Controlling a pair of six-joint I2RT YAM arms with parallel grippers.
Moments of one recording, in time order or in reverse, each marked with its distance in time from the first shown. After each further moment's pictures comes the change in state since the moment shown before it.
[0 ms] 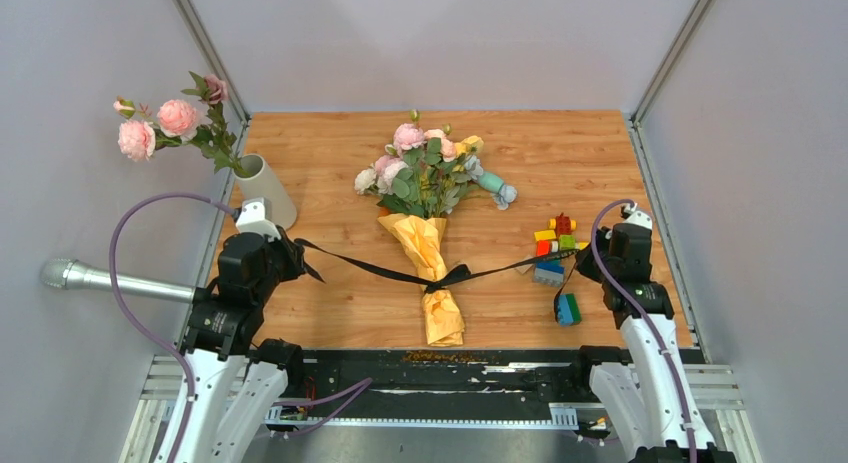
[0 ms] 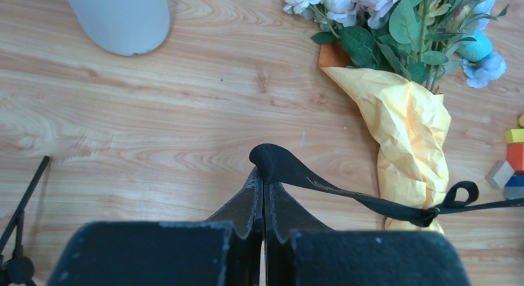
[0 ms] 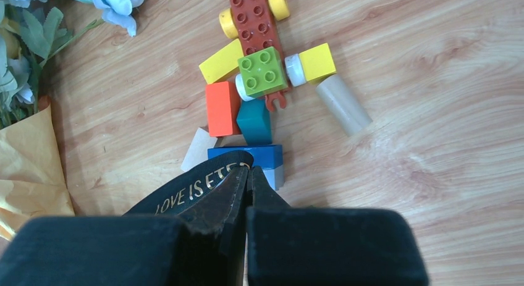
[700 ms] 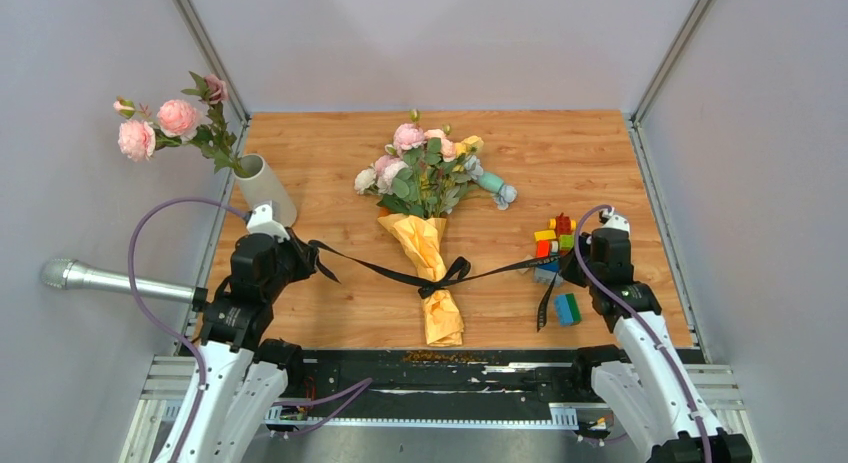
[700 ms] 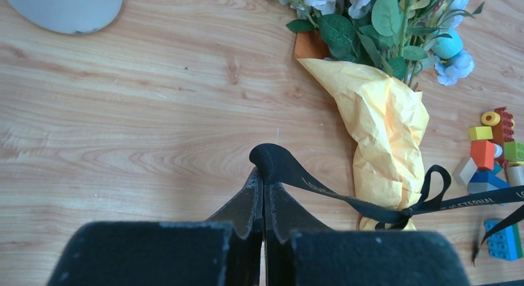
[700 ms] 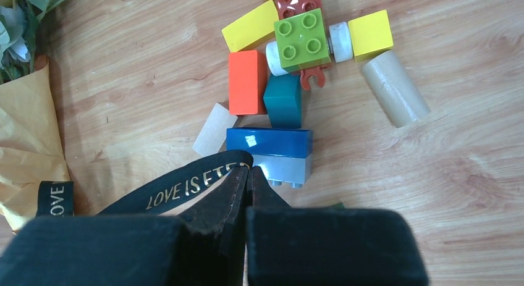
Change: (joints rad) left arm -0.001 0.003 -0.136 0.134 0.072 -0.099; right arm 0.138 0.026 -0.077 0.074 0.025 0.046
